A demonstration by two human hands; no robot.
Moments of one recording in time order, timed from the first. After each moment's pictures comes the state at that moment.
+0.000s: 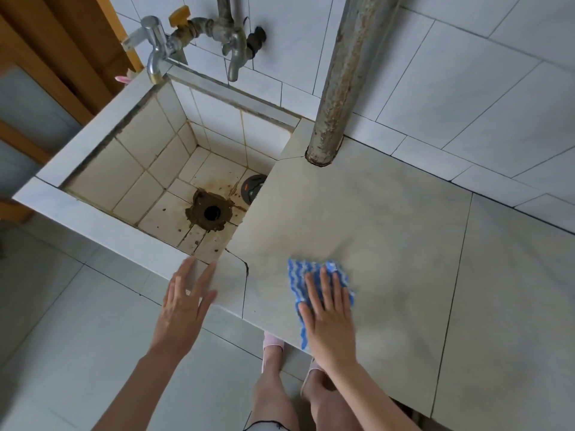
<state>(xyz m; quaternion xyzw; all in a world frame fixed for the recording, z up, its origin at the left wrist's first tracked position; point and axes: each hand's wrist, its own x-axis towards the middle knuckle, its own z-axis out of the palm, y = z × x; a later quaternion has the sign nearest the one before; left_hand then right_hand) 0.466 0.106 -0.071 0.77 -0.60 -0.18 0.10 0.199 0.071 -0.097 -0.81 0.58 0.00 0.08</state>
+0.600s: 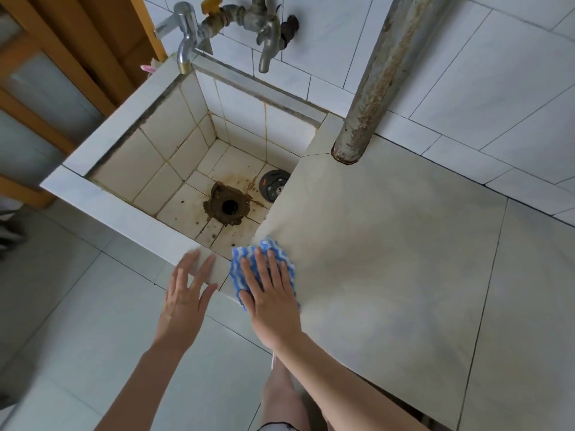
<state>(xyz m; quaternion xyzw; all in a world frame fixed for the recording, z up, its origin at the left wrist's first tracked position) 0.501 0.110 -0.081 0.79 -0.58 -0.17 0.12 0.330 0.058 -0.095 -0.87 0.47 -0.04 0.14</state>
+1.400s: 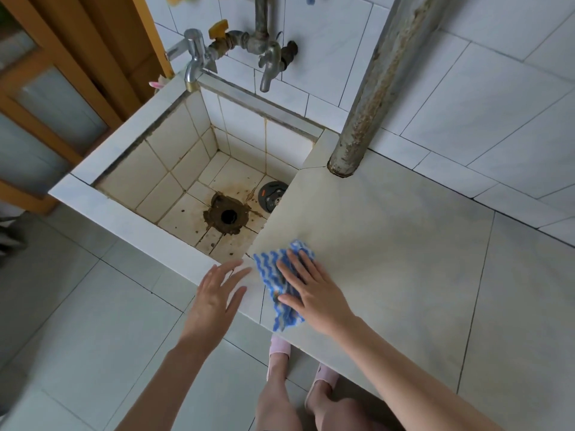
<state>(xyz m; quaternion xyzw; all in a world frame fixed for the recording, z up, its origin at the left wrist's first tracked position) 0.458 0.089 -0.054 0.72 -0.63 -0.21 0.21 0.247 0.001 -0.076 -0.90 0.40 -0.01 0.20</state>
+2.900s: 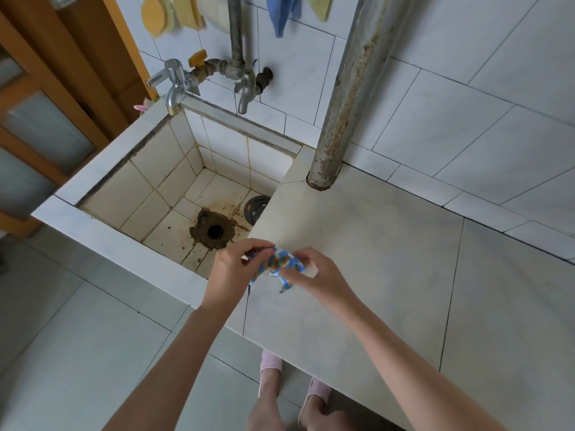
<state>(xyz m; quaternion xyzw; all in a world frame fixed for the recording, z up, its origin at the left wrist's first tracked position) 0.409 0.006 0.018 0.64 -0.57 -0.29 0.42 0.234 -0.034 0.011 -0.61 0.52 -0.21 0.56</state>
